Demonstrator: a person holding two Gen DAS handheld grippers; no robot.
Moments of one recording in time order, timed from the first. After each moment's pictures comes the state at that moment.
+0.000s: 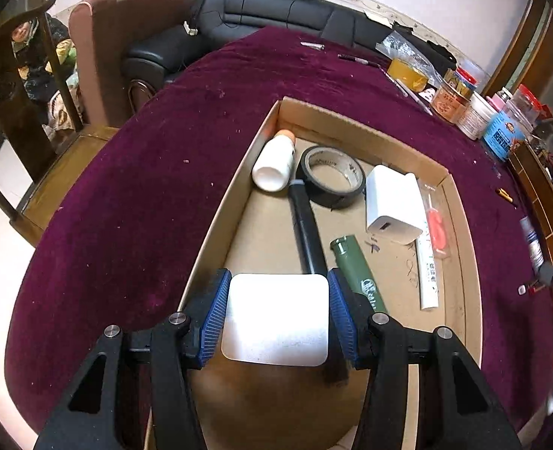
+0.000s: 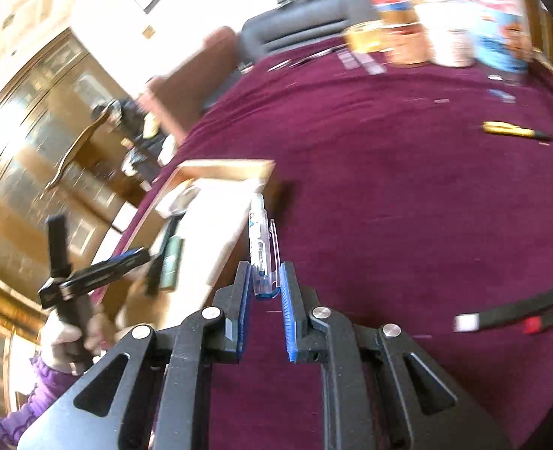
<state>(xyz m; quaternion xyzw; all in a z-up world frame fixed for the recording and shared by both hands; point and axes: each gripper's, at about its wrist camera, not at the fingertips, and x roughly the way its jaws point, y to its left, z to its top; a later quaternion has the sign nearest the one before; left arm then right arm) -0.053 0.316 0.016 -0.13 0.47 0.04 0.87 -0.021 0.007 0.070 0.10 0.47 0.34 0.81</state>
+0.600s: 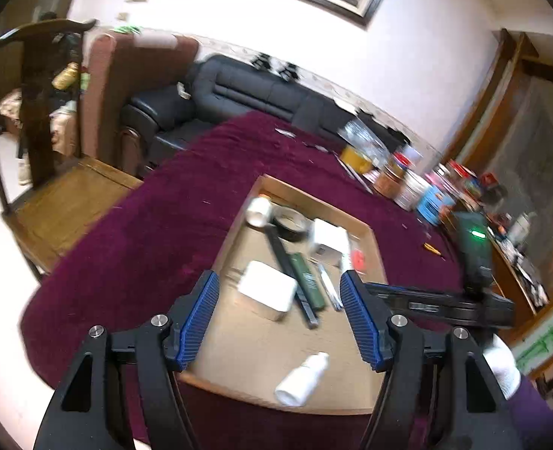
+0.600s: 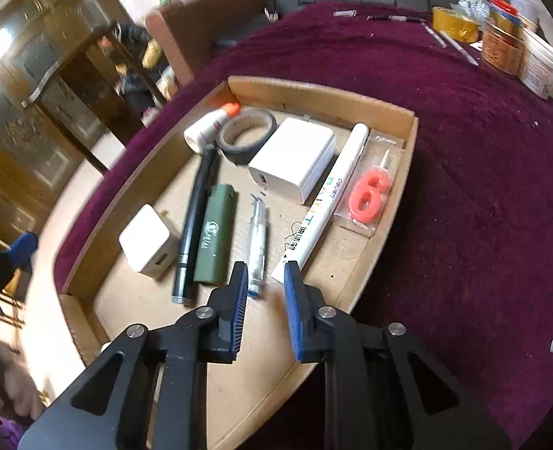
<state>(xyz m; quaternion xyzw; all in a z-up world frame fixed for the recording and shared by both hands) -0.178 0.344 0.075 -0.21 0.30 0.01 0.93 -0.037 0.112 0.039 0.00 0.49 0.33 0.81</state>
